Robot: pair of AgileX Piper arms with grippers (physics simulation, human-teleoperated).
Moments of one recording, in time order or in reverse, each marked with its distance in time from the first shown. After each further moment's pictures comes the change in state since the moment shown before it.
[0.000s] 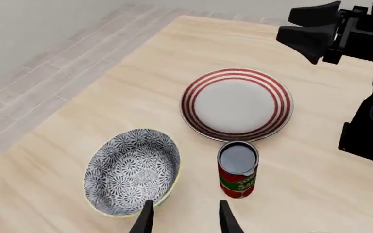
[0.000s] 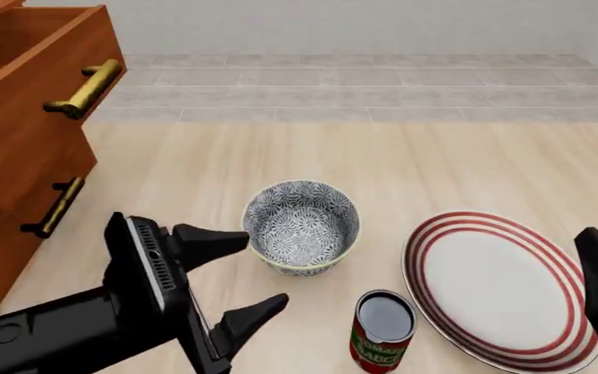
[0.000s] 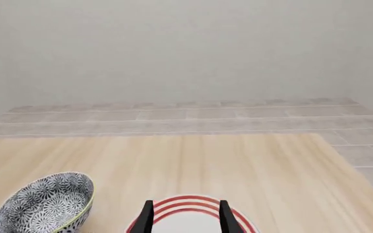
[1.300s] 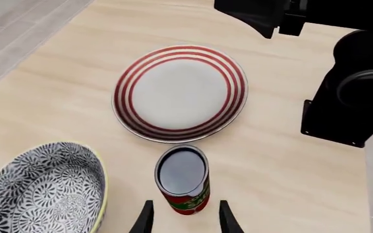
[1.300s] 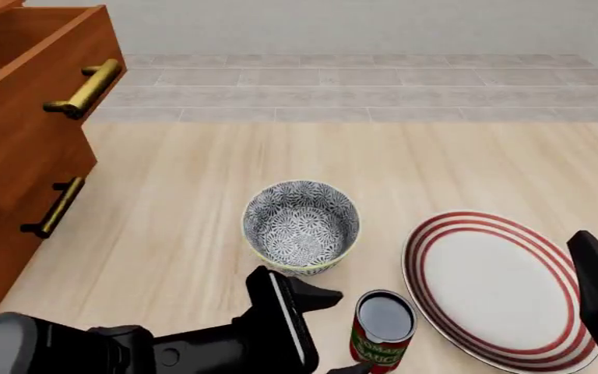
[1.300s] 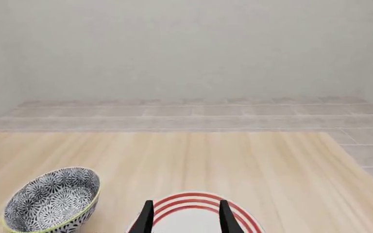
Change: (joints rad) left arm -0.189 0.513 -0.147 -0.247 -0.035; right arm 0.030 0.000 0.000 0.014 -0.001
